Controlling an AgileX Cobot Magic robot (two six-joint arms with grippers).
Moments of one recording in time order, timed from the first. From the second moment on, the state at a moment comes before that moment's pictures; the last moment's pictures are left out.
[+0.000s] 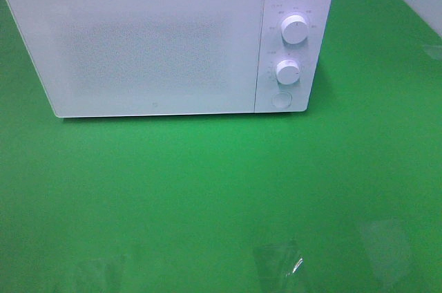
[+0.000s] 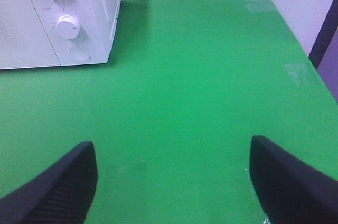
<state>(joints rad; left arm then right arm) 0.06 0.00 -0.52 -0.11 1.08 0.02 0.03 0.00 -0.49 -0.07 0.97 0.04</state>
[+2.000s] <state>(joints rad) 0.06 0.00 -0.52 -0.11 1.08 0.02 0.03 0.00 -0.49 -0.07 0.97 0.04</state>
